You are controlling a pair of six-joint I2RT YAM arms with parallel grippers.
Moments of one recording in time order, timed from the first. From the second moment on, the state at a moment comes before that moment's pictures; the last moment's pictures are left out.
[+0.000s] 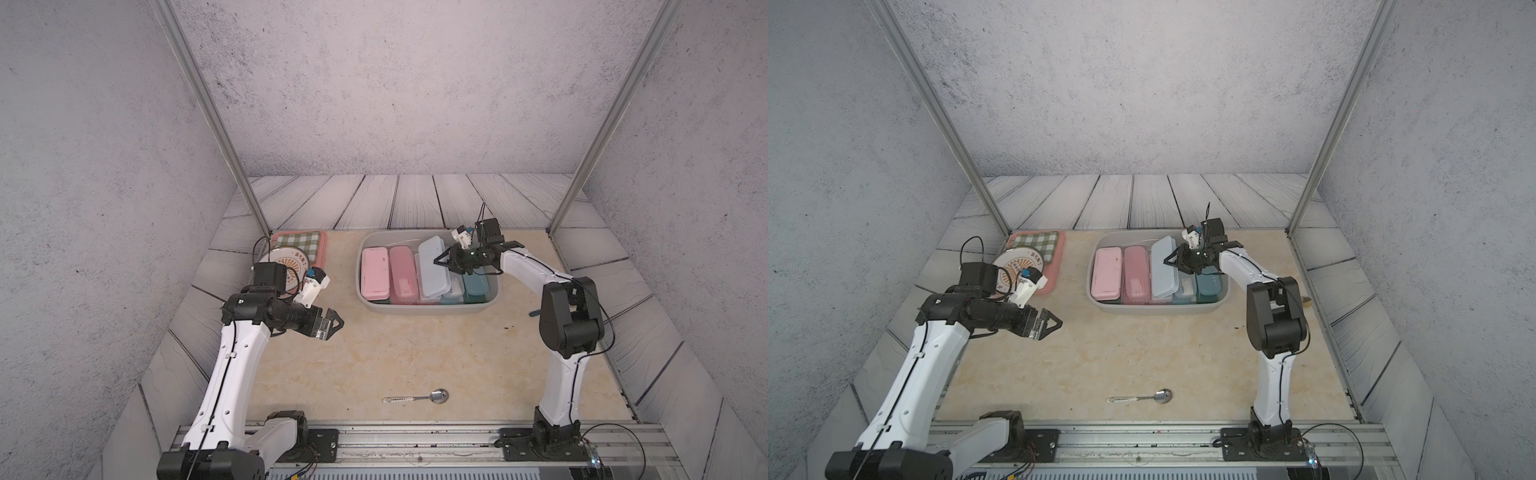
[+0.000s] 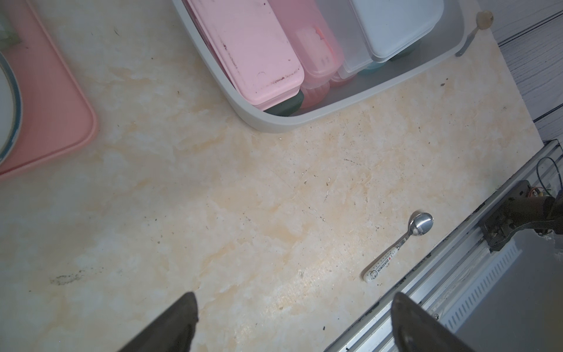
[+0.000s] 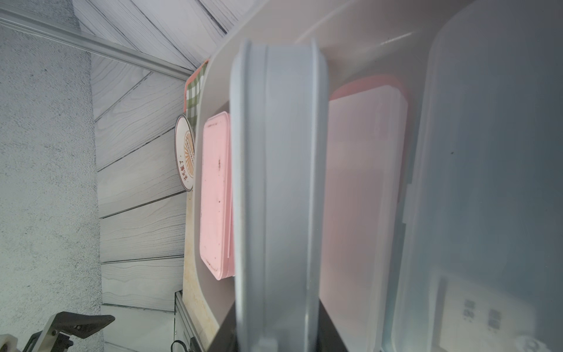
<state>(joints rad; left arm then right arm) 0.00 1.10 1.13 -1.16 0.52 0.34 0.25 2.04 1.60 -0.44 -0.76 0.52</state>
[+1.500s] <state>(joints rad) -0.02 1.11 1.13 -1.16 0.50 0.32 0.25 1.93 1.51 -0.56 -0.53 0.42</state>
